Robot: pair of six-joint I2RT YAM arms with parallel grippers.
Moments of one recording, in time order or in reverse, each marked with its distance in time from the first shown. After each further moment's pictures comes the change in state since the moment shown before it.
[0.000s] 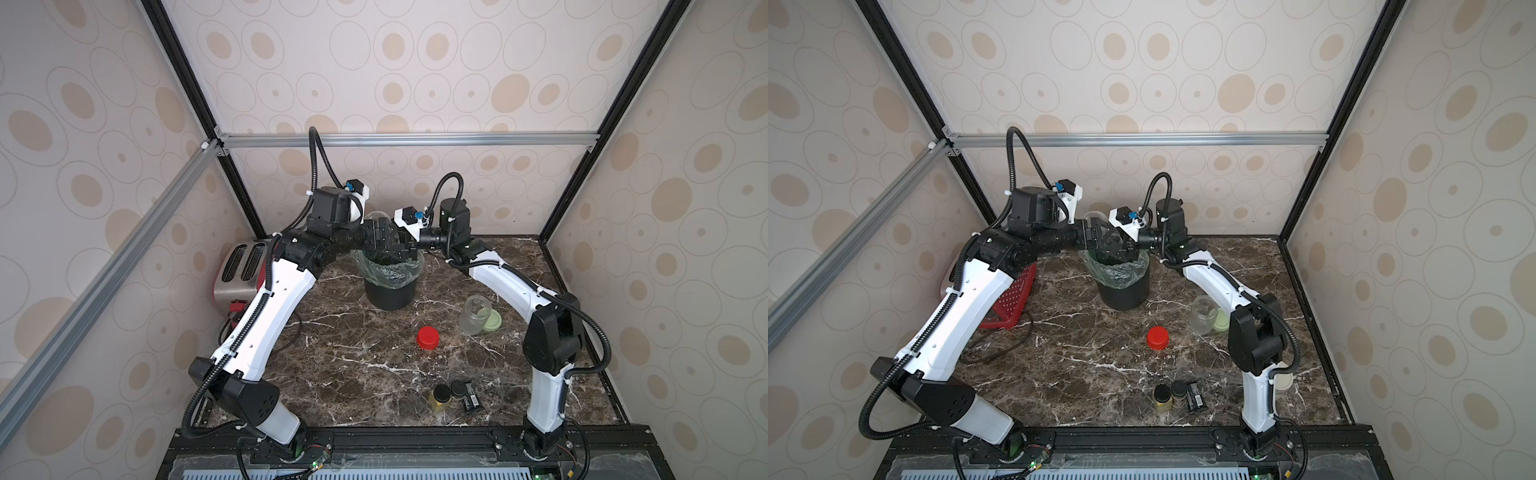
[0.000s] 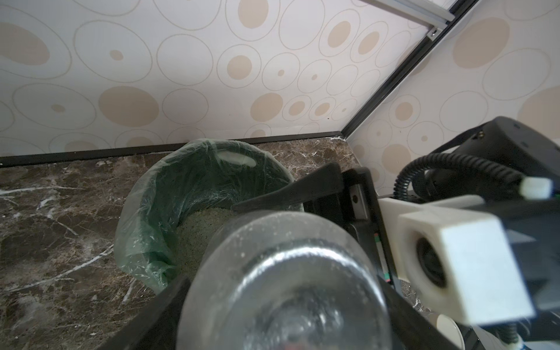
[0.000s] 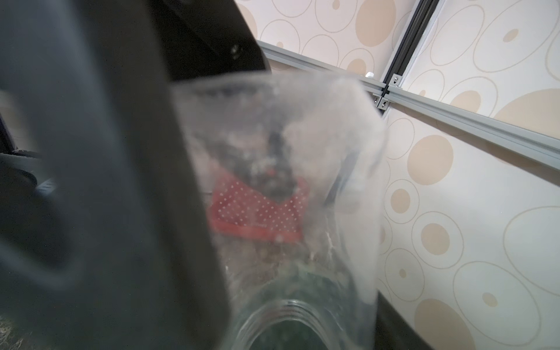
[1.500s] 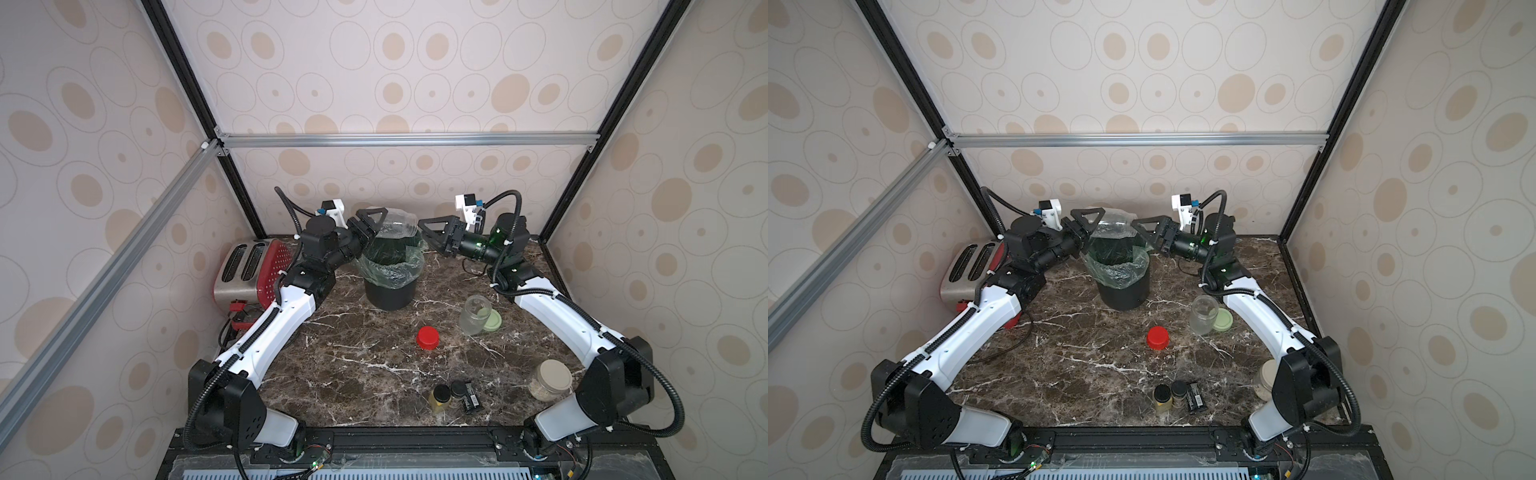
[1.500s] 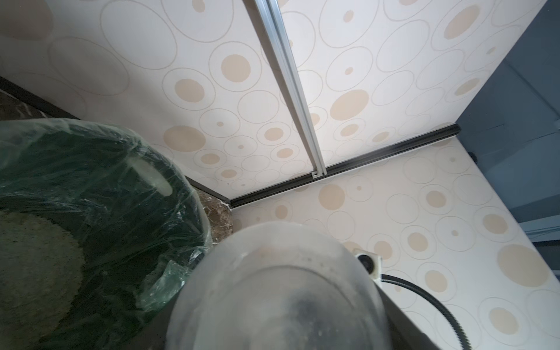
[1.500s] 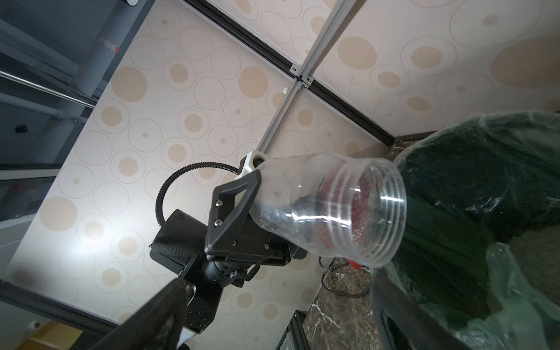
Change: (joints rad) left arm 0.085 -0.144 -0.587 0.961 0.146 -0.900; right arm -0.125 -0.404 -0.451 0.270 0.159 1.501
